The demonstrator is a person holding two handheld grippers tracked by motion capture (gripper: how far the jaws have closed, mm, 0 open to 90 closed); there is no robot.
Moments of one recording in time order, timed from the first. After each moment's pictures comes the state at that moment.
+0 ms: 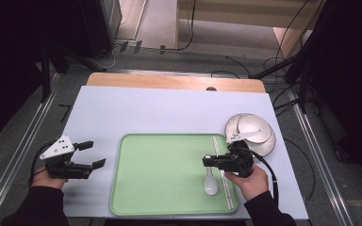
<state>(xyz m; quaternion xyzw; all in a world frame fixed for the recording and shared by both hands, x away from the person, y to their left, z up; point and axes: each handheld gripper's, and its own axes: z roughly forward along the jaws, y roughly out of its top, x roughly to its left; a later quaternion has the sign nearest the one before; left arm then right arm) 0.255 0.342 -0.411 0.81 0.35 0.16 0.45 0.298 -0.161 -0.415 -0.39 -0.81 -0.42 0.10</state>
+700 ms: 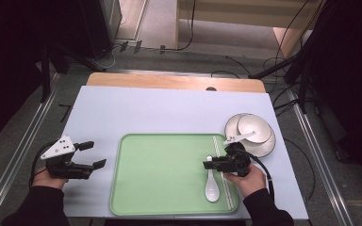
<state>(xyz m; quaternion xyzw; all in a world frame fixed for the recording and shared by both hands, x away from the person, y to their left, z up) 0.255 0.341 -0.411 0.81 0.35 0.16 0.44 0.310 -0.162 -0.445 -0.40 -0.83 -0.37 0.09</state>
